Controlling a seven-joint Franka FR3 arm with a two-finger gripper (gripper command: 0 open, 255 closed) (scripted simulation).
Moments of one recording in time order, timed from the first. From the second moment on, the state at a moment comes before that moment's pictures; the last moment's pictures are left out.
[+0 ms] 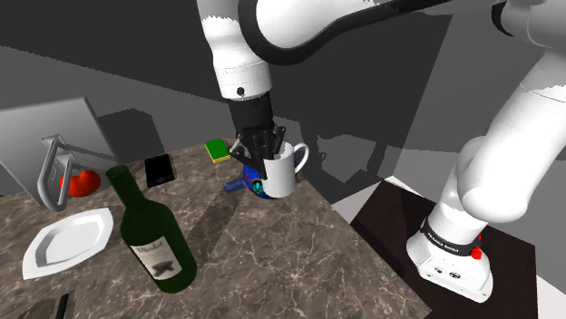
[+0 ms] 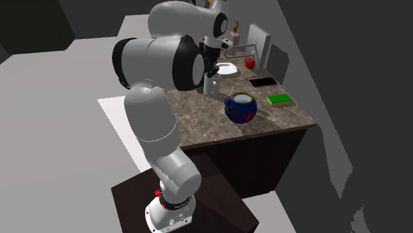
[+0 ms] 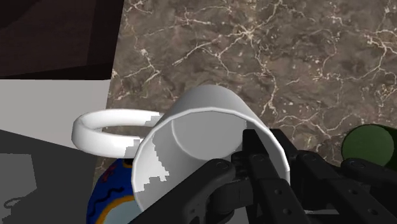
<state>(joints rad) 0.14 -0.08 0.53 -1.89 0.14 1.68 0.74</state>
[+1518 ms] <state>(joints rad) 0.02 0.05 0.40 -1.54 0.04 1.42 0.52</state>
